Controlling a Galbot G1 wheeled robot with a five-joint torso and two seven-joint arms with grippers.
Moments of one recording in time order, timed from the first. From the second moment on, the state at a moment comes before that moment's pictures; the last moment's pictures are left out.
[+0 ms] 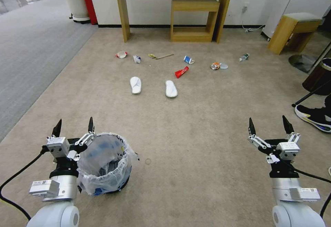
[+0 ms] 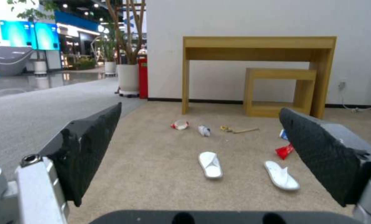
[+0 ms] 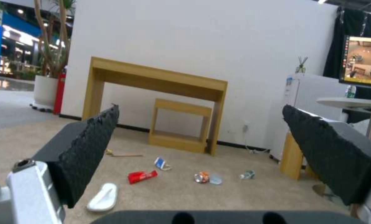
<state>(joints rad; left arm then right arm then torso) 1.58 -1.54 -0.79 -2.25 -0.18 -0.06 0.08 -1.58 1.40 0.81 2.10 0.15 0.38 -0.11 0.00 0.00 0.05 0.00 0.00</state>
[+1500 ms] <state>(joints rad) 1.64 -1.23 -0.86 -2.33 -0.44 0.55 -0.01 -1.57 1.37 0.81 2.09 0.19 0.41 -0.08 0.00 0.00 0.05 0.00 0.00</state>
